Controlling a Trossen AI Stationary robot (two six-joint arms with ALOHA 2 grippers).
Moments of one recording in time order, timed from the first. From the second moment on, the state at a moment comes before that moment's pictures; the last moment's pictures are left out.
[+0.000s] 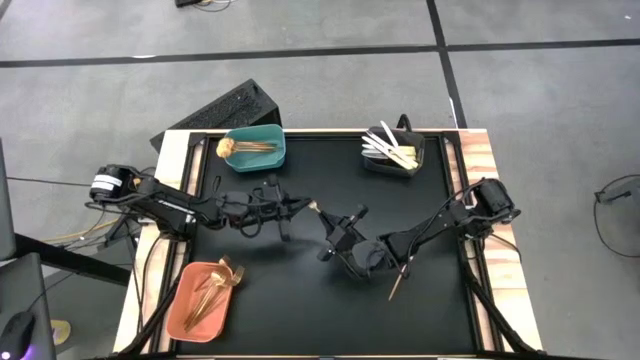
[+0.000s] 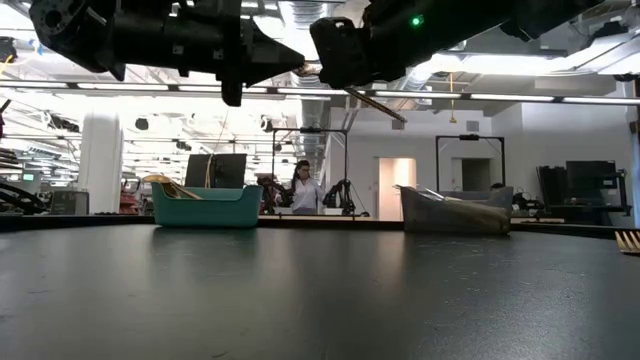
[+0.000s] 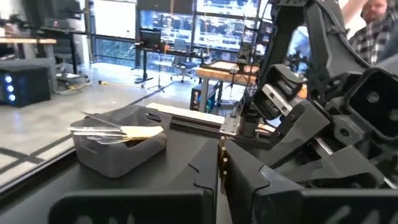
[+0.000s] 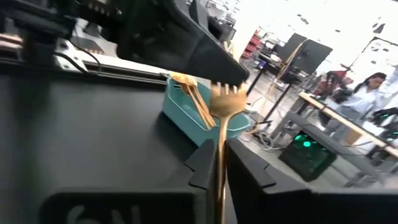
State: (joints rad) left arm -0.05 1.40 0.50 0.93 -0.32 -0.12; right arm 0.36 1.85 0.99 0.73 1.13 -0.29
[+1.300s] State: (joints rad) left arm -0.56 1.20 0.98 -1.13 0.08 -0.68; right arm 0.50 1.61 0.99 -0.04 1.07 0.43
